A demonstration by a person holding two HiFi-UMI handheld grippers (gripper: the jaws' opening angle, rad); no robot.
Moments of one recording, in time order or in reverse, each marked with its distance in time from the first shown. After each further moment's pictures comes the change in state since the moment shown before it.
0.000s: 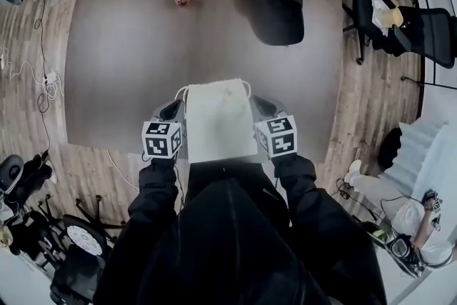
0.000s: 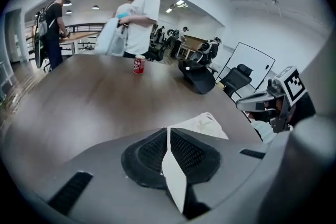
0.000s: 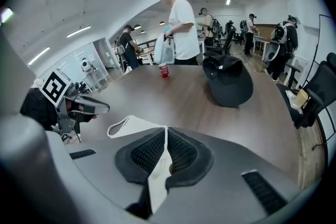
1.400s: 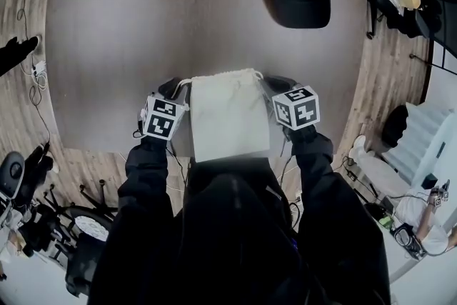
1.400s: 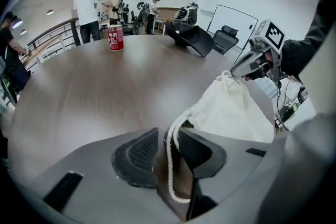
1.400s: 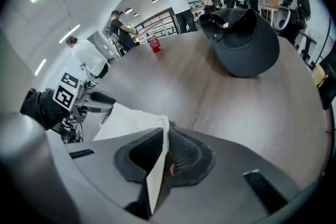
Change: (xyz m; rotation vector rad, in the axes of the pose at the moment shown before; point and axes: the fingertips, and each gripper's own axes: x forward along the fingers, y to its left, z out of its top) left arm 0.086 0.055 -0.032 0.324 0.276 -0.070; right arm 0.083 -0.034 -0.034 0.124 0.250 0.119
